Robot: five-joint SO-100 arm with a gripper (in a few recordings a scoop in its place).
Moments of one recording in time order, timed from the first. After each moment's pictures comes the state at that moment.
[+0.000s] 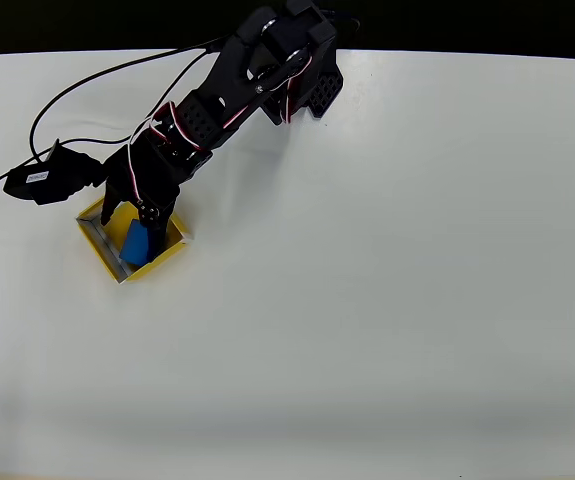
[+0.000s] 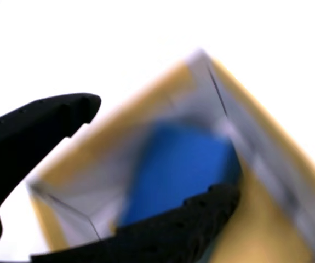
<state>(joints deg) 42.7 112.9 136.8 9.4 -102.1</state>
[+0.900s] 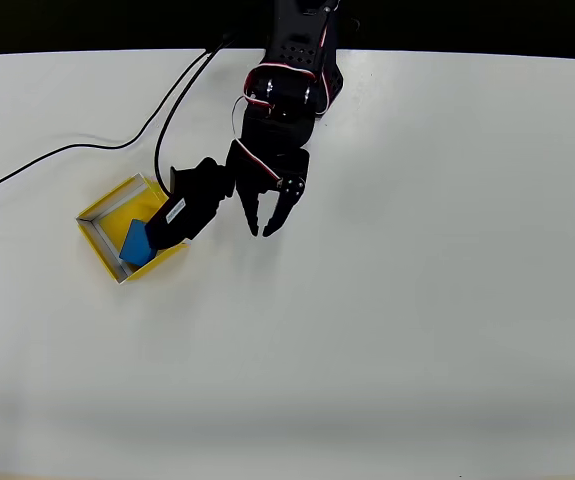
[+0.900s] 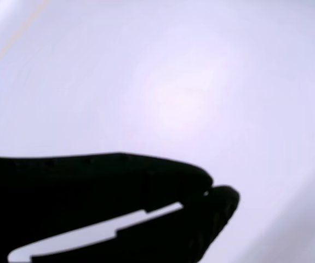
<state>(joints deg) 2.0 172.0 153.0 57.8 -91.2</state>
